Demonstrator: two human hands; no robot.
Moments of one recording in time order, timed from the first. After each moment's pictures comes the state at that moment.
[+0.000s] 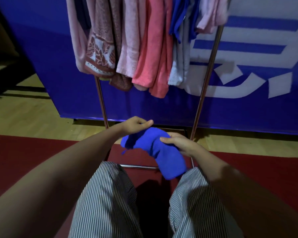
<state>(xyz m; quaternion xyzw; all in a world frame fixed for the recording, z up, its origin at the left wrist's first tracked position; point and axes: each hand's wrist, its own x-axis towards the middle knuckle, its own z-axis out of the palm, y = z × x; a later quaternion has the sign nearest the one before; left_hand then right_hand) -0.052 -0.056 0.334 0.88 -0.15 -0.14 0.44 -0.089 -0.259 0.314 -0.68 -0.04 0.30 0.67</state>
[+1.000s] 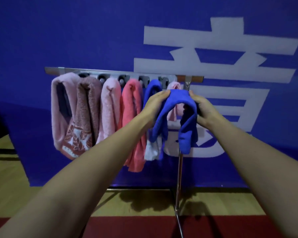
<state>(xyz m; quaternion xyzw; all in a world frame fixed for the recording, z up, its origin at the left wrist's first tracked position) 0.047 -0.204 0.635 0.56 -0.15 -0.04 0.81 0.031 -0.350 0.643 -0.59 -0.11 -0.05 0.80</state>
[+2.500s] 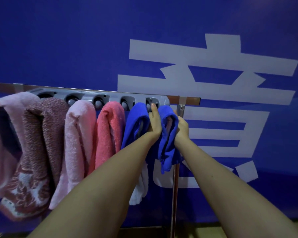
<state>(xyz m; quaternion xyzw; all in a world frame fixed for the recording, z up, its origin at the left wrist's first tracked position) 0.185 -0.271 0.632 0.66 -0.01 0.15 0.73 0.190 -0.344 0.616 -0.67 0.02 -0.23 0.71</state>
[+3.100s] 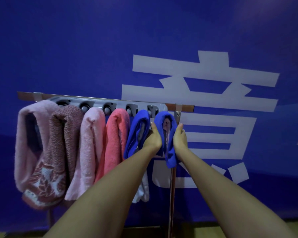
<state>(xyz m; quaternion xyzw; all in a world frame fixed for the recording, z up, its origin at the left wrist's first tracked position) 0.139 -0.258 0.615 0.77 0.04 0.04 0.64 0.134 -0.336 0.612 -0.75 0.15 -0.21 0.61</state>
